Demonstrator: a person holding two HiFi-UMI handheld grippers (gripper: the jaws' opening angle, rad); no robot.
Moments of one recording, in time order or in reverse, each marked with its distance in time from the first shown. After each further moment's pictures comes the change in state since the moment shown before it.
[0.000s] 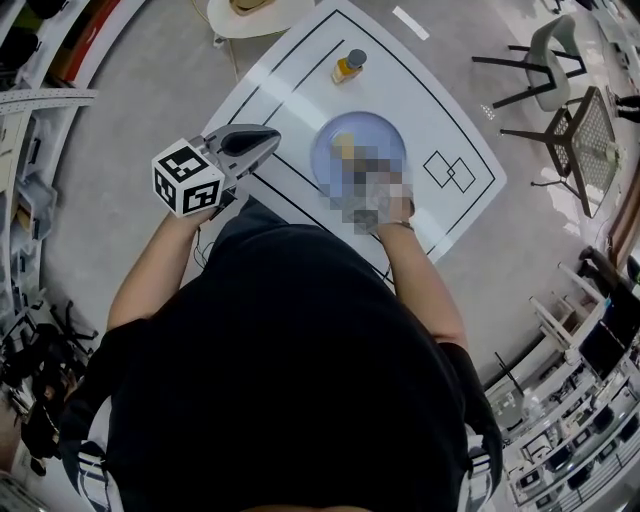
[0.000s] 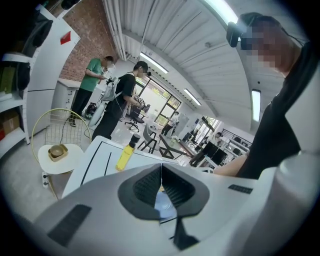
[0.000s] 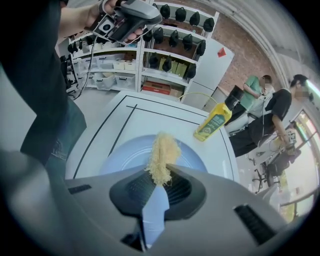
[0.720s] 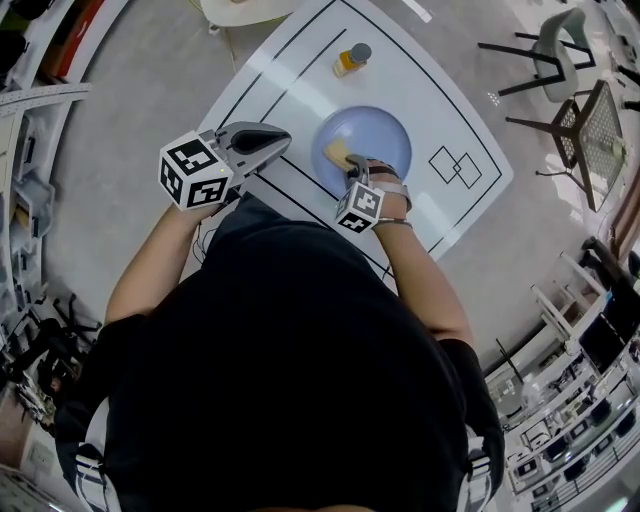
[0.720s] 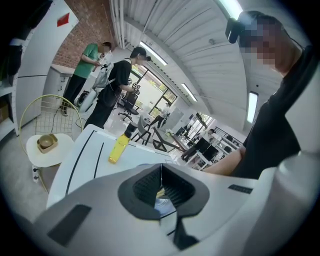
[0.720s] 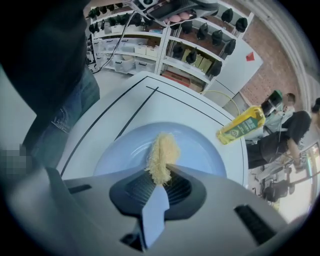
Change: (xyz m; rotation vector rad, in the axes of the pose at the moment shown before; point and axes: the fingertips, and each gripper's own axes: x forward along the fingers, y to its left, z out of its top) left arm 0.030 0.011 -0.020 -0.037 0.091 -0.098; right arm 0.039 0.035 -0.018 -0.239 0.090 0.061
